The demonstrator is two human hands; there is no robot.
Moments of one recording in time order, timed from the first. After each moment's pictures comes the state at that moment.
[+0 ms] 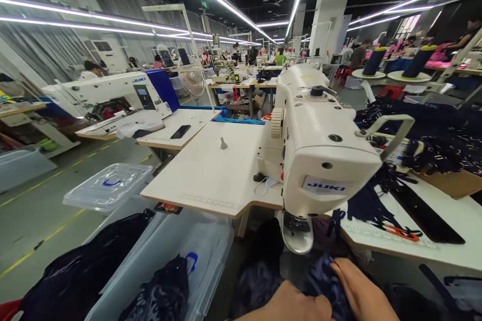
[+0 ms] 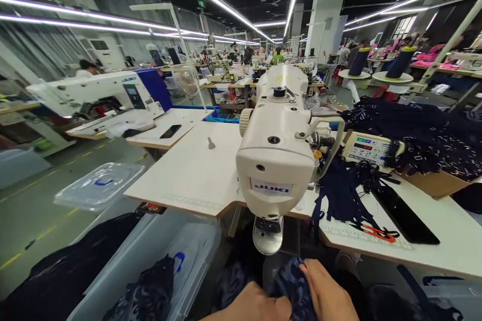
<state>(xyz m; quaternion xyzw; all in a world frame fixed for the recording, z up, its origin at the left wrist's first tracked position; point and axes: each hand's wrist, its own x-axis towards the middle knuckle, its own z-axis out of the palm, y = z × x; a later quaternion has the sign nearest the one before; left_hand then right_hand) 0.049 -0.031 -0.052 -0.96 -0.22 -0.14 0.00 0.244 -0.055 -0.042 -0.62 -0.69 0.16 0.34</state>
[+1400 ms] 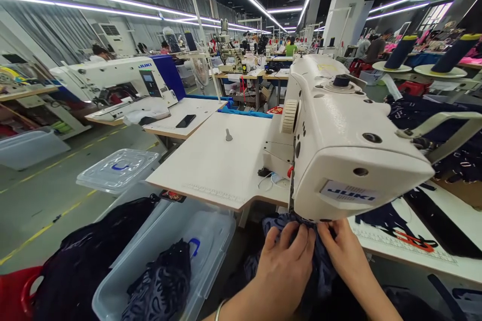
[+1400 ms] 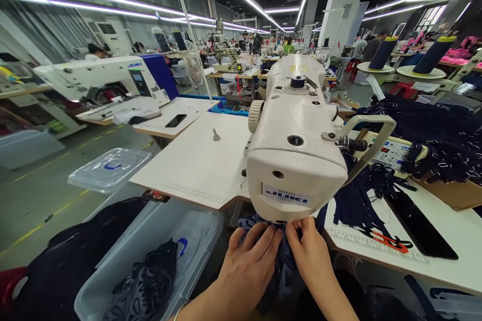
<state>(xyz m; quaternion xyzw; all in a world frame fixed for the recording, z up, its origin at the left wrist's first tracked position) 0.030 -0.006 0.007 -0.86 -0.42 -0.25 0.13 0.203 0.018 -0.006 -0.67 -0.59 0.25 0.37</state>
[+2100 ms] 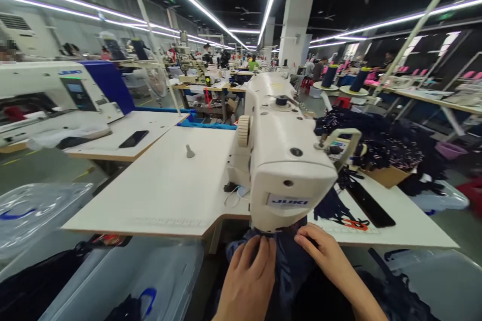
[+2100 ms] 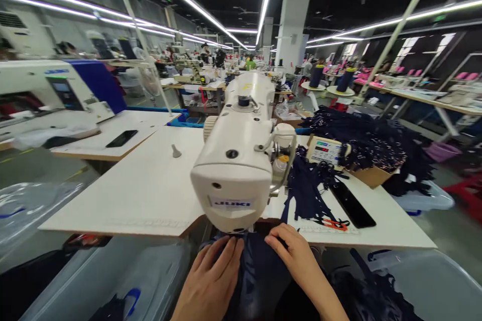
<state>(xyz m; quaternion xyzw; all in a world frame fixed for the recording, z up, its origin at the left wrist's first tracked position) 0.025 0.009 0.012 -0.86 -0.37 -0.32 0.16 0.251 0.007 -0.001 -0.61 -0.68 0.25 0.32</state>
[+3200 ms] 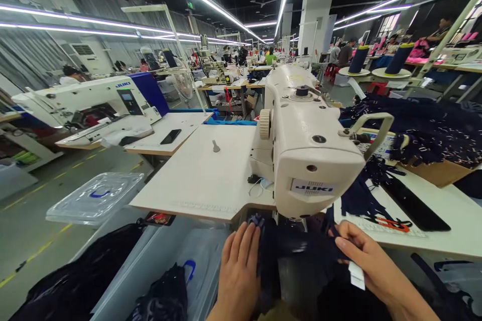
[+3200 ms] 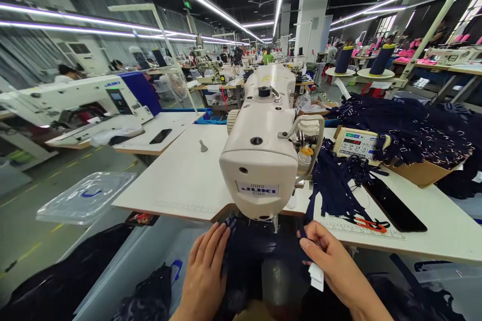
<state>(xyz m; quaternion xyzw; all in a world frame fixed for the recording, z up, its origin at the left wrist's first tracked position) -0.034 -0.005 -0.022 -0.82 -0.48 -0.28 0.16 0.253 -0.018 0.004 -0.54 -0.46 0.54 0.46</state>
